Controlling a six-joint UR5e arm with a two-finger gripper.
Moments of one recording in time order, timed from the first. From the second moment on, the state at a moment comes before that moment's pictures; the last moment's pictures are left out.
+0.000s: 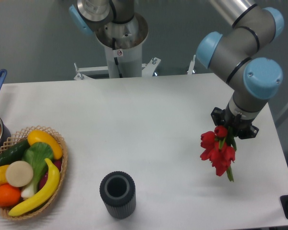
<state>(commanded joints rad) 2.68 -2.08 -1.33 -1.32 1.61 1.27</state>
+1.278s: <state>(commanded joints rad) 2.66 -2.09 -1.49 -1.14 1.43 1.24</state>
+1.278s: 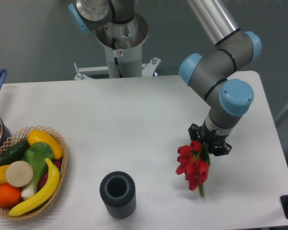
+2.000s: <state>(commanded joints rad) 2.72 -2.03 -1.51 -1.06 1.48 1.25</state>
